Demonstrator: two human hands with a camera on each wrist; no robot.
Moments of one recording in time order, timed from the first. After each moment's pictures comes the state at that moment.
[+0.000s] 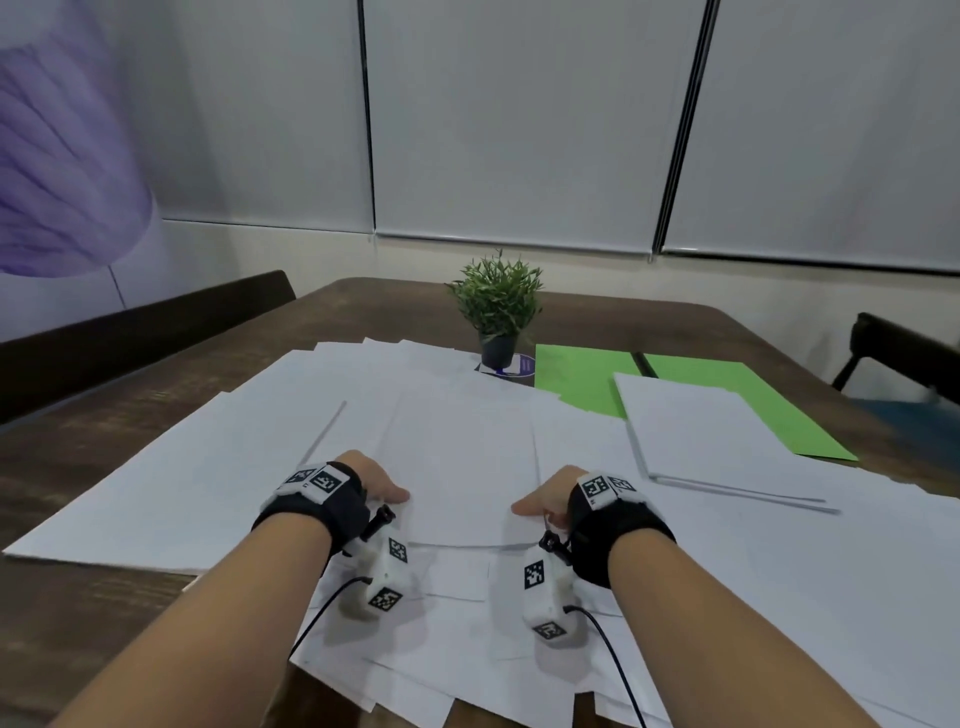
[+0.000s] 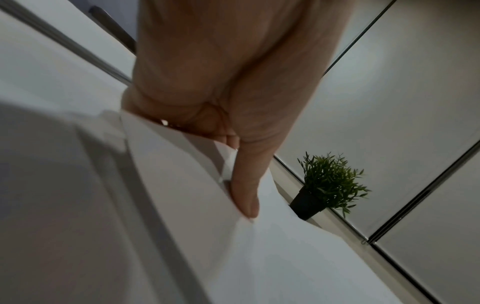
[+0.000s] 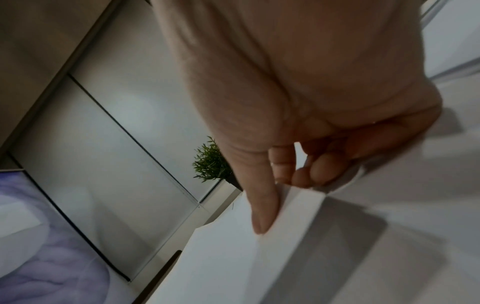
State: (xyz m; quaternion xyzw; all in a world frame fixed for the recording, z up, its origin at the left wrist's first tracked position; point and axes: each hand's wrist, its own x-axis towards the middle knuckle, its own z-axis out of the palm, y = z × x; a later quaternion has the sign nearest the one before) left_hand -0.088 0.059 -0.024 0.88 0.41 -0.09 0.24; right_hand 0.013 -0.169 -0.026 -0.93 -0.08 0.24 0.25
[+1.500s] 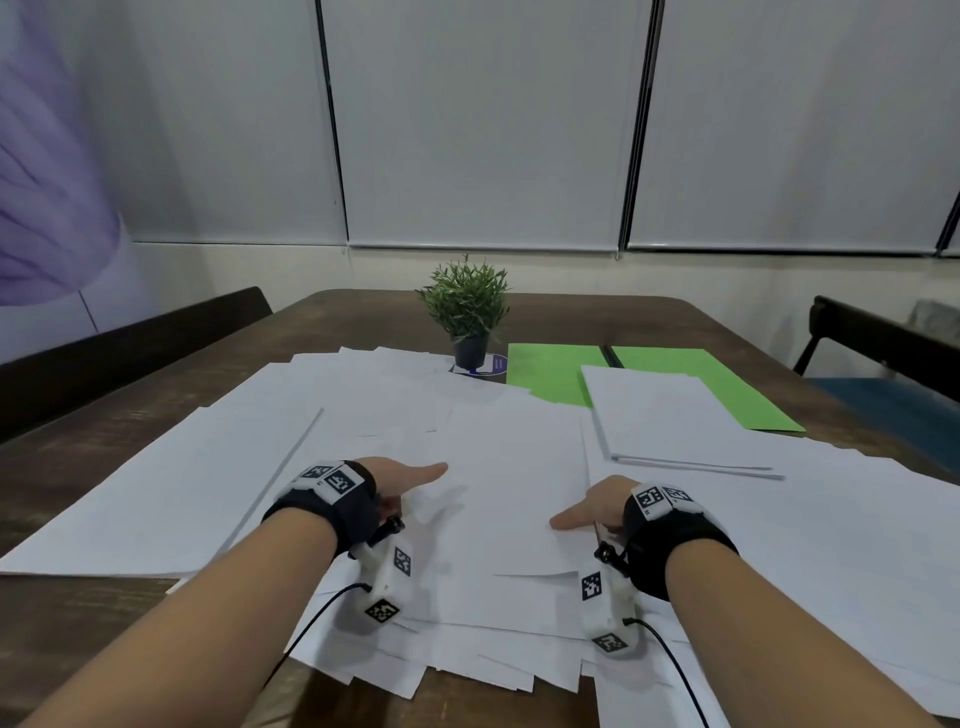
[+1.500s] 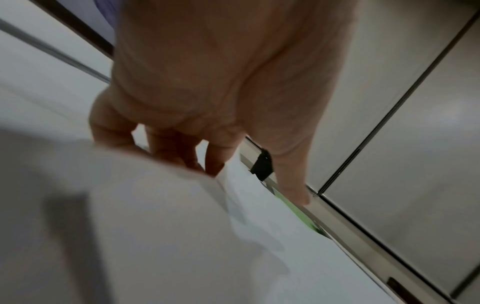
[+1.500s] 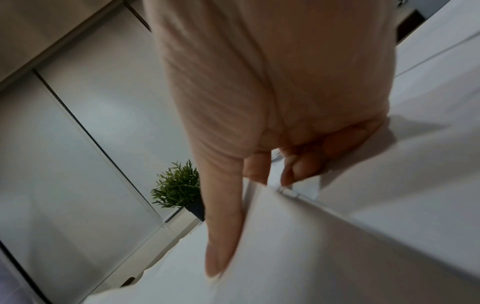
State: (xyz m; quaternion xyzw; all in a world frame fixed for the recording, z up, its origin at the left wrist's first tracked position) left_hand -0.088 0.000 -0.016 0.83 0.35 -0.11 0.42; right_hand 0.024 -0.261 -0.036 -0.94 -0.08 0.24 0.21
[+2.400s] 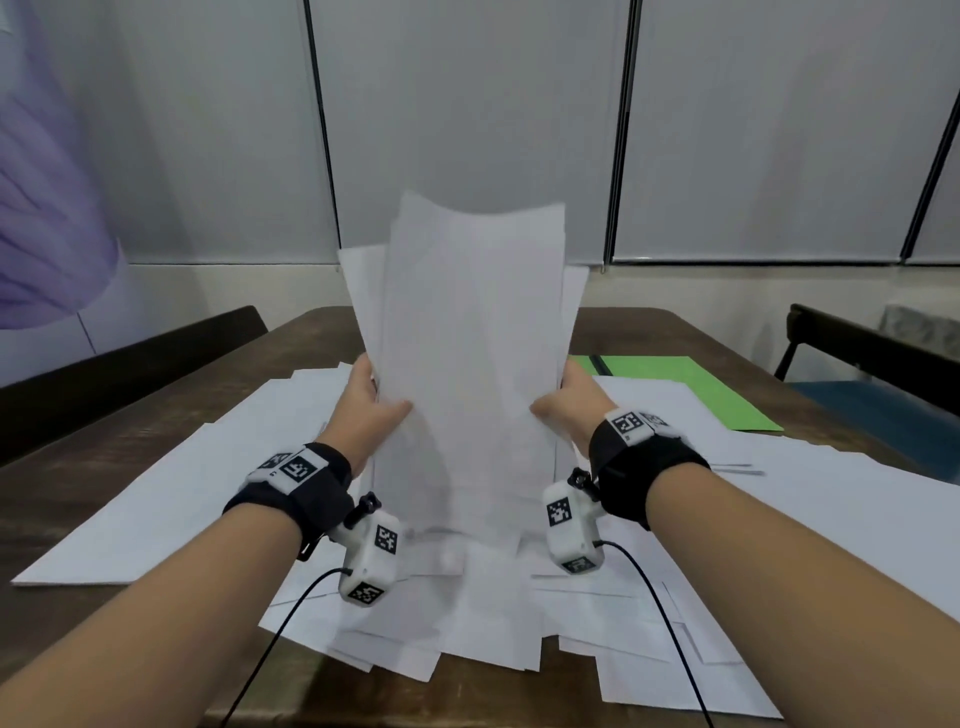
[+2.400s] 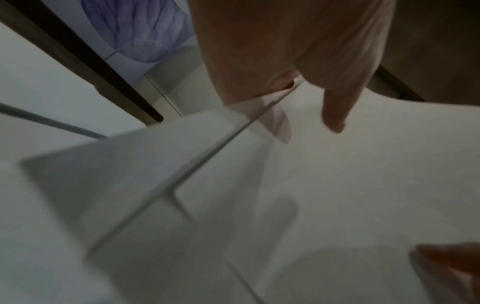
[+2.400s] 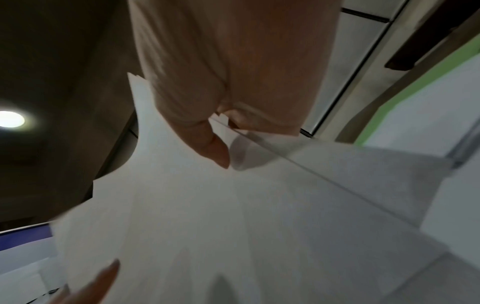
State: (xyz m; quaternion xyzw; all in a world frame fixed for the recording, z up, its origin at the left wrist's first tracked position) left_hand -0.124 -0.007 0.048 0.73 0.05 0.28 0.62; right_hand -0.010 -0.212 0.053 -0.77 -0.20 0.04 0.60
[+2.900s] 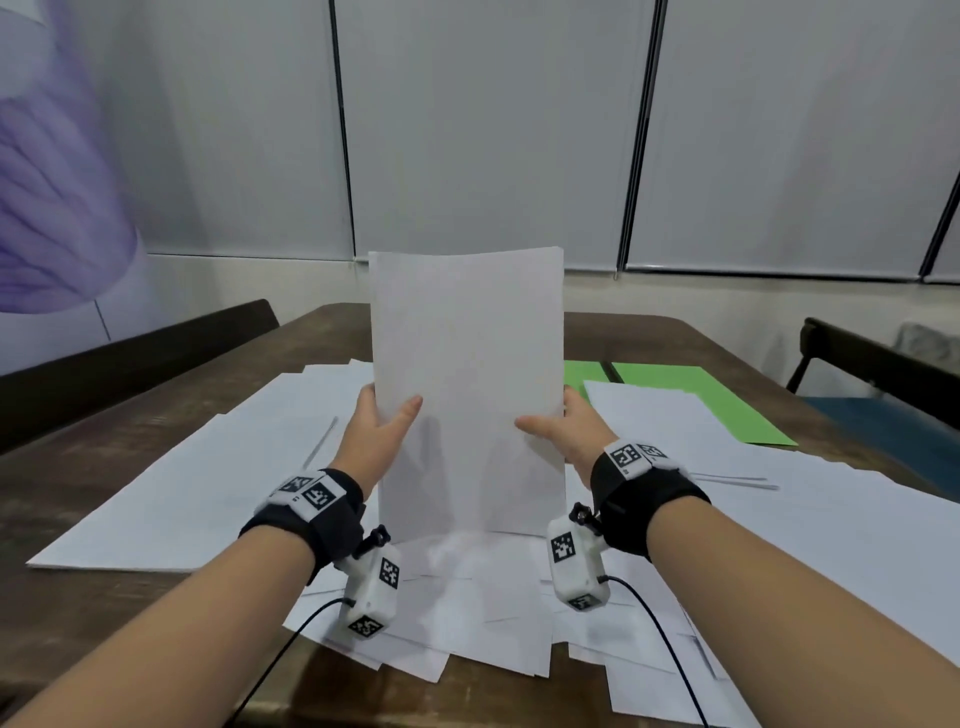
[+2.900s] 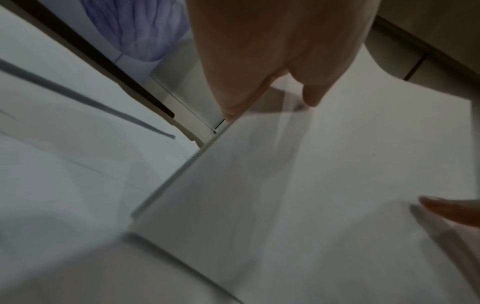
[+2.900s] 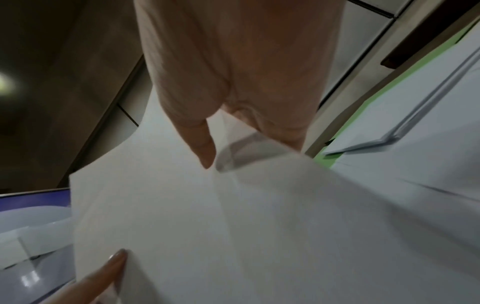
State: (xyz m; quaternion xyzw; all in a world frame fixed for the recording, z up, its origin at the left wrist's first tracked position) left_hand -0.122 0.005 0.014 0.72 0.12 0.30 0.62; right_hand -0.025 -0.203 0.037 -0.74 -0.18 0.09 0.64
